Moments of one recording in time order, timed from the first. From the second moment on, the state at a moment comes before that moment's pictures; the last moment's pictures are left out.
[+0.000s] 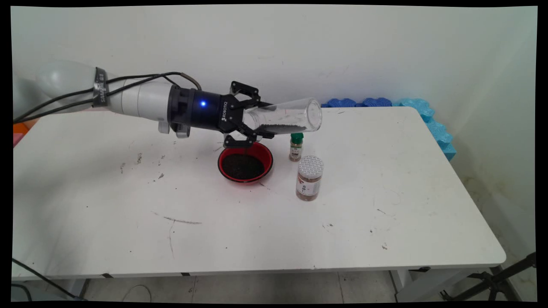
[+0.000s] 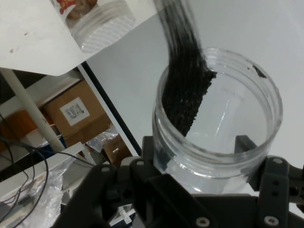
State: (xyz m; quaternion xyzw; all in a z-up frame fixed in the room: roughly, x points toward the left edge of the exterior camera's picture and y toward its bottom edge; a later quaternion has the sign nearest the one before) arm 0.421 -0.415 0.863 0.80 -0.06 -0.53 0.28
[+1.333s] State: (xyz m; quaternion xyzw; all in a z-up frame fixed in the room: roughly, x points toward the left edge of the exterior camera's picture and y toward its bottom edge) arm 0.423 -0.416 0.856 0.78 0.04 -0.57 0.26
